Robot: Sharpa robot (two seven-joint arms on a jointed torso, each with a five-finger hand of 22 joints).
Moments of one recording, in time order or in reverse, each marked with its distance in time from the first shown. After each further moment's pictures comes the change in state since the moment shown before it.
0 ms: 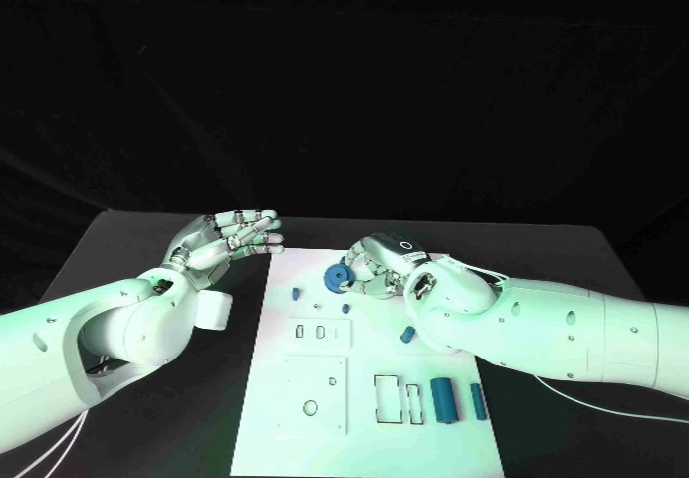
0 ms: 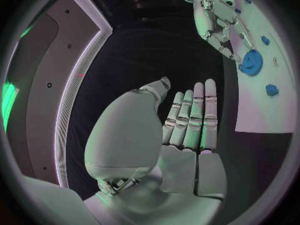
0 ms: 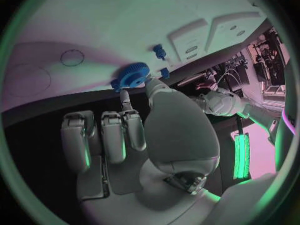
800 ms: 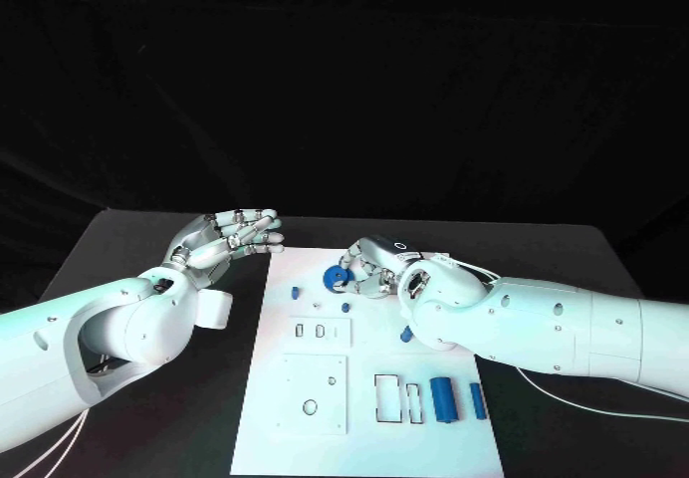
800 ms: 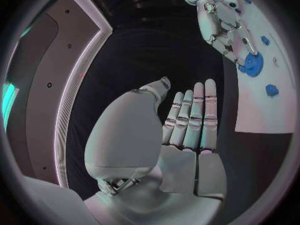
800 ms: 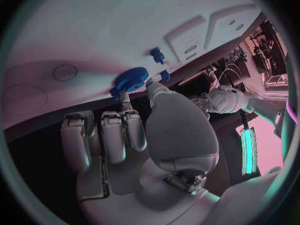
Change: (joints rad) left arm 0.000 0.004 0.000 -0.004 0.000 0.001 -0.002; left_hand 0.000 0.000 0.000 0.000 0.000 0.000 0.000 0.000 0.000 0.000 0.000 0.000 0.000 0.000 0.000 0.000 0.000 0.000 0.000 0.000 0.000 0.000; right arm 0.000 0.036 -0.001 -0.042 0.093 0.037 0.020; right_hand -0.042 0.026 0.014 0.000 0.000 0.000 0.000 -0.004 -0.003 0.000 0.000 0.004 0.001 0.000 0.000 0.000 0.000 0.000 0.000 0.000 0.000 0.001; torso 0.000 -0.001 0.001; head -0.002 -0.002
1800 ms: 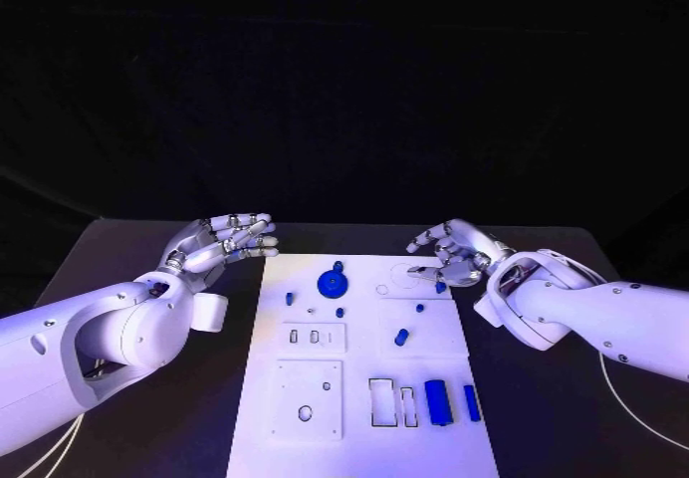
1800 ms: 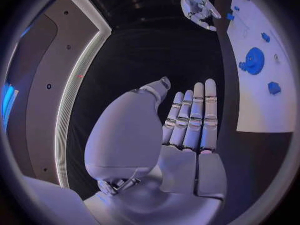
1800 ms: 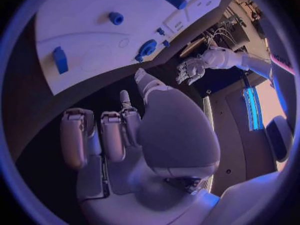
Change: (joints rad) left arm 0.000 0.005 -0.001 -0.025 0.000 0.001 -0.001; left_hand 0.000 0.000 0.000 0.000 0.000 0.000 0.000 0.000 0.000 0.000 0.000 -0.005 0.000 0.000 0.000 -0.006 0.003 0.000 0.000 0.000 0.004 0.000; right arm 0.041 -0.386 0.000 0.163 0.429 -0.057 0.318; right_hand 0.156 -0.082 0.069 -0.112 0.000 0.004 0.004 -0.013 -0.009 -0.048 0.007 -0.076 0.000 0.000 0.000 -0.024 0.001 0.016 -0.003 0.003 -0.099 0.000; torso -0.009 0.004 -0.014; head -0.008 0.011
